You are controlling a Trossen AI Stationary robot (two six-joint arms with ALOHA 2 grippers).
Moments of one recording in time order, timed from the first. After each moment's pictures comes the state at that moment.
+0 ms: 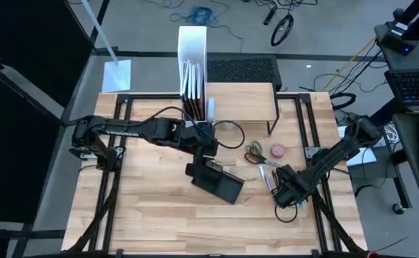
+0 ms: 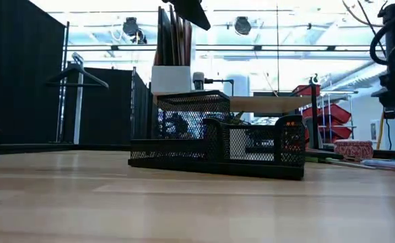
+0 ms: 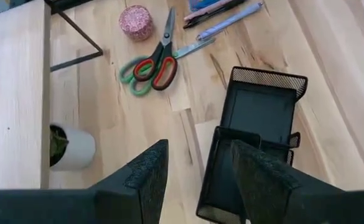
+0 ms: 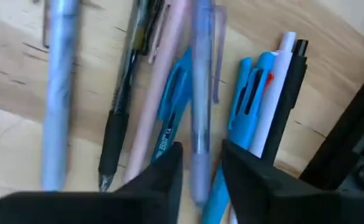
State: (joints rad) left arm -0.06 1.68 1.65 -0.85 -0.04 0.24; right arm 0.67 1.42 0.74 -1.03 -0.01 1.77
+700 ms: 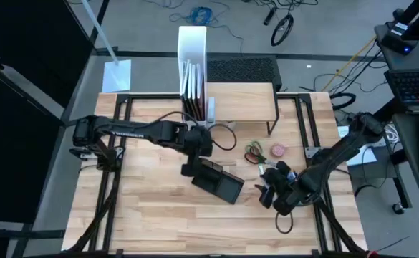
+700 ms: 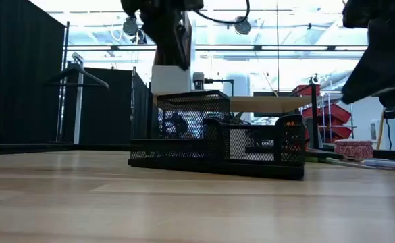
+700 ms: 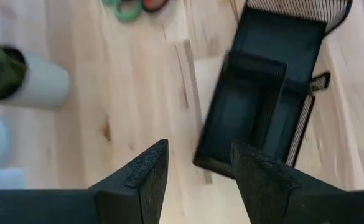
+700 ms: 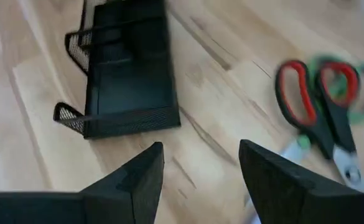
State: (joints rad) left arm -0.03 1.68 1.47 -0.87 -0.03 0.17; right arm 0.69 1.38 0.76 -0.60 0.68 1.16
